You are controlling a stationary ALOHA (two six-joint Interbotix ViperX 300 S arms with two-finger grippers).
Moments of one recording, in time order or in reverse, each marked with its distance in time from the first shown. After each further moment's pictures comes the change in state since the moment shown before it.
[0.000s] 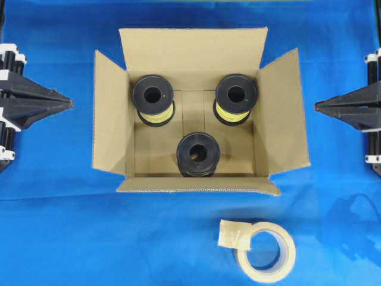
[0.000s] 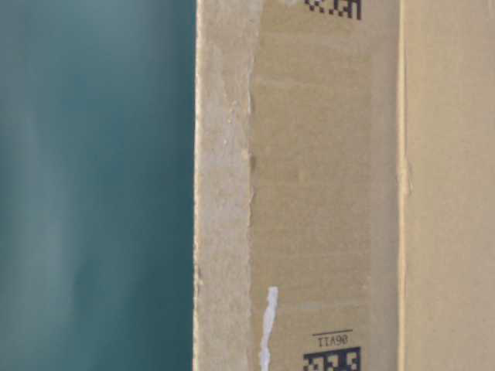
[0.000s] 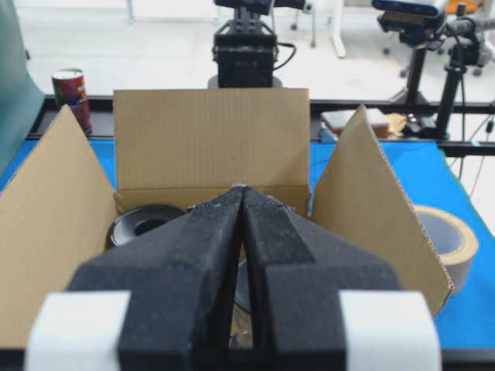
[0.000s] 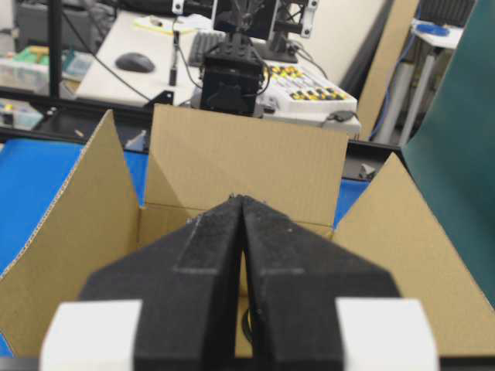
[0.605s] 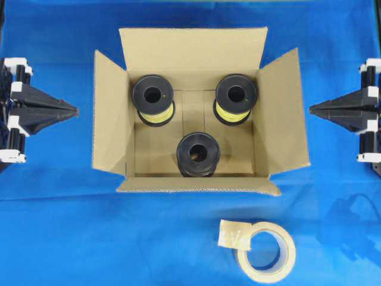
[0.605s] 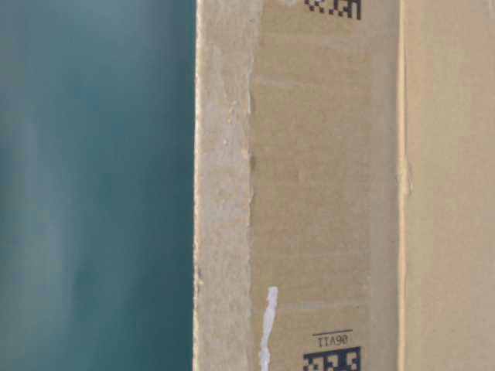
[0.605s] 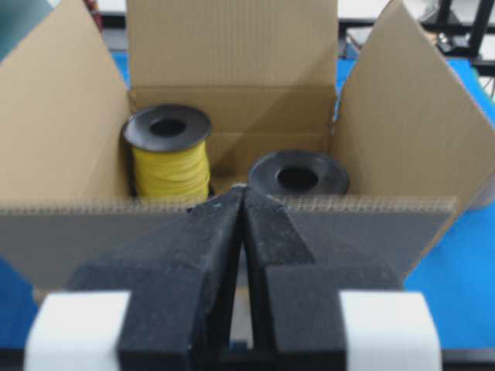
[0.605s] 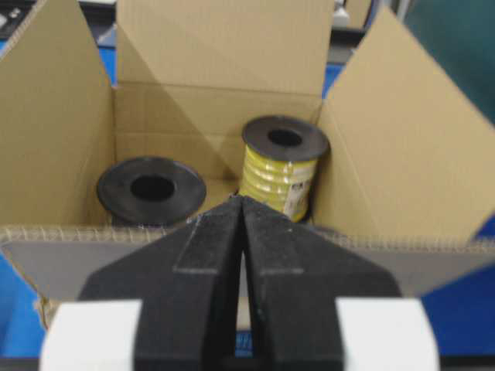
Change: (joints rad) left arm 0.018 0.049 0.181 -0.034 -0.129 0.034; right arm -0.055 0.009 0.186 0.071 -0.049 0.009
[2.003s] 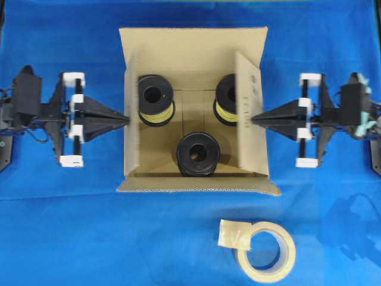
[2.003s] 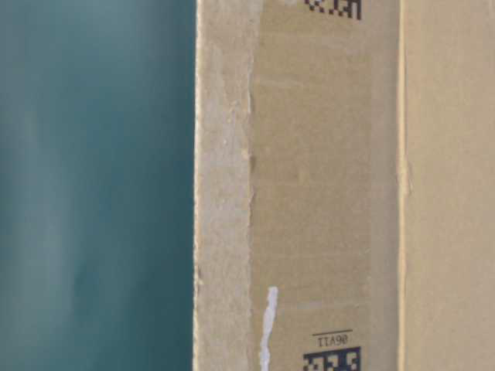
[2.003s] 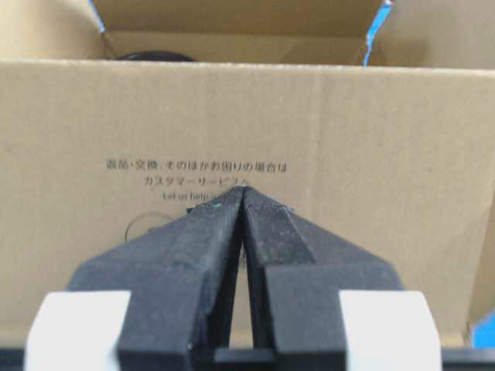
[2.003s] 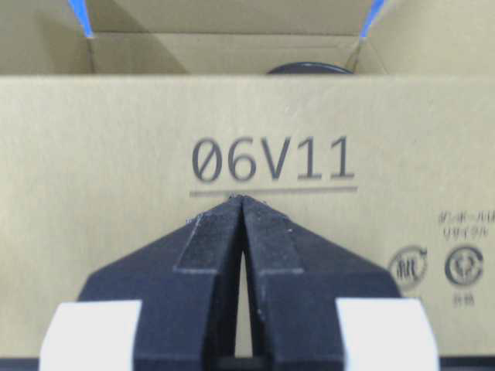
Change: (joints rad) left arm -0.003 0.629 -0.150 -0.002 -0.396 -0.031; right arm 0.035 0.670 -0.189 0.028 -0.391 0.043
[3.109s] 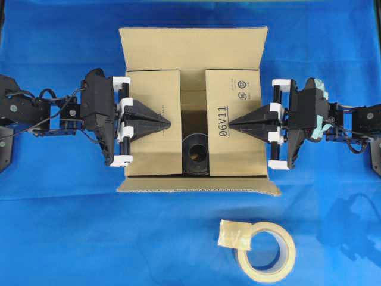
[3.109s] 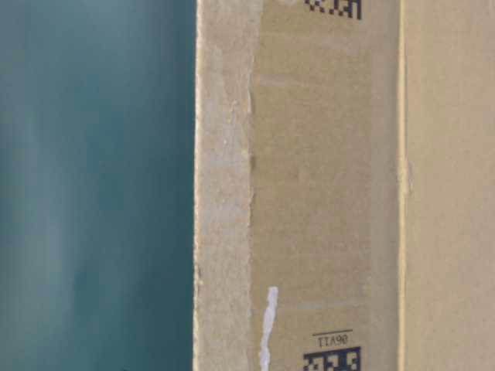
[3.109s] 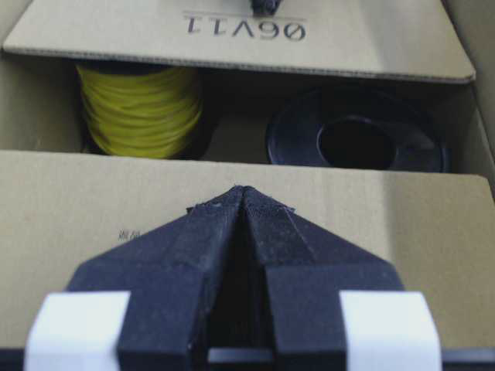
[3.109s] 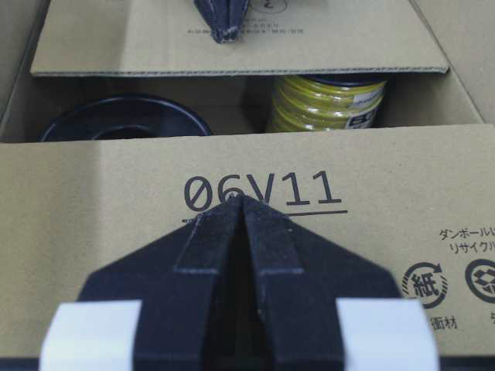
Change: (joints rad) left arm 0.020 0.239 -0.221 -0.002 0.158 -0.014; right arm 0.002 0.169 -0.092 0.018 0.031 0.008
